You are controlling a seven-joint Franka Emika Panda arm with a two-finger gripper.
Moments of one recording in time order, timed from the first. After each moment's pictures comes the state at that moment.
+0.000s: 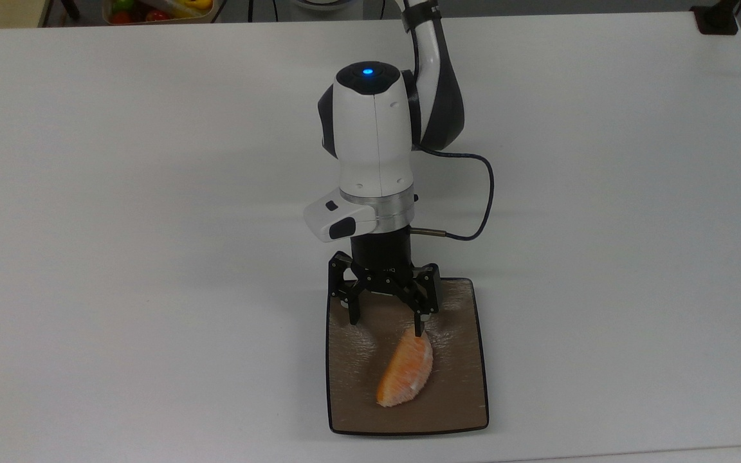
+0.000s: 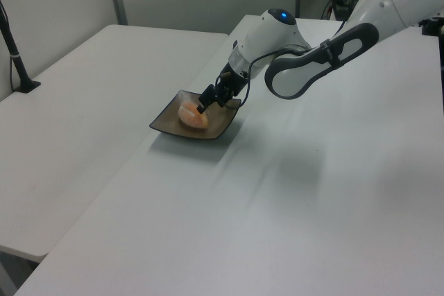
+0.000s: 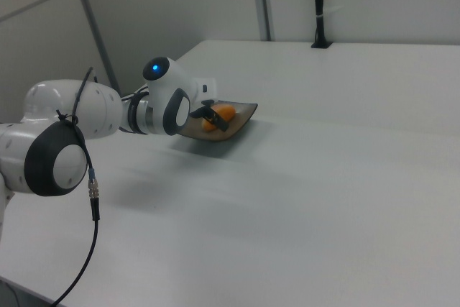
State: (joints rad) arm 0.22 0.75 0.00 -1.39 -0.02 2.80 0.50
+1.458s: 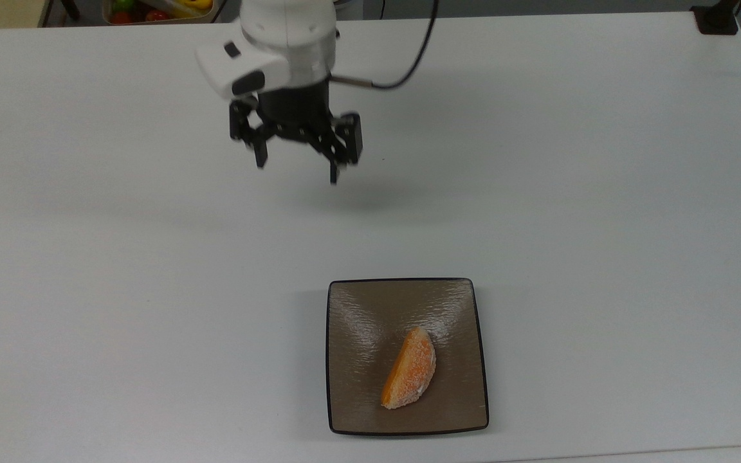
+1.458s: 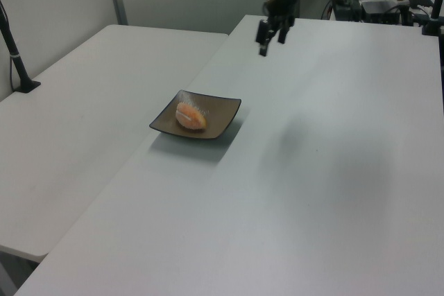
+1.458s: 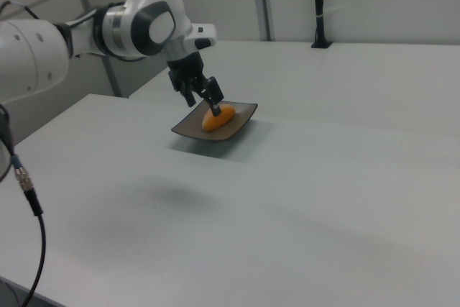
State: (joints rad) arm 0.11 0.31 0.00 -1.48 -0.06 1.97 0.28
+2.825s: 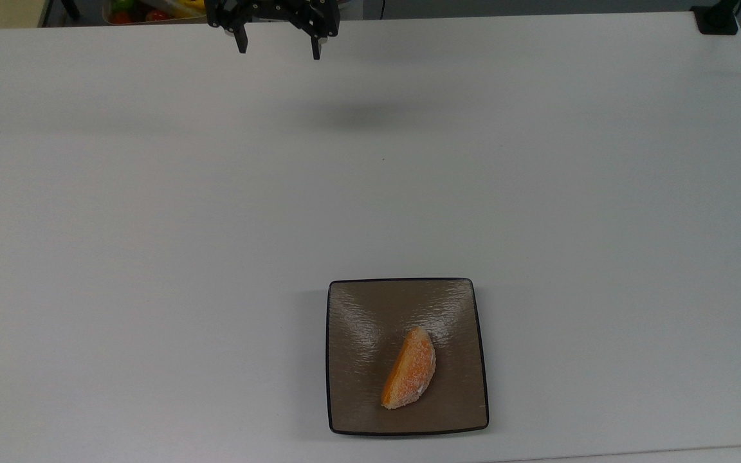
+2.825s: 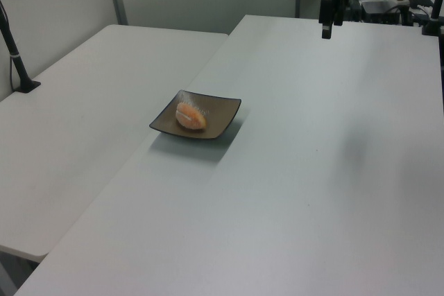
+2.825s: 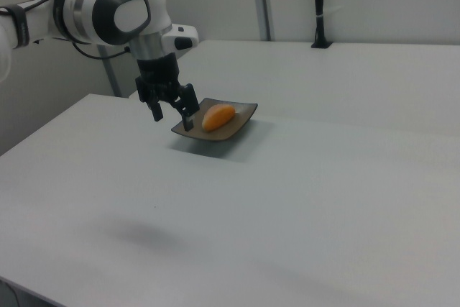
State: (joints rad) arm 0.06 0.01 -0.01 -1.71 0.01 1.73 0.08
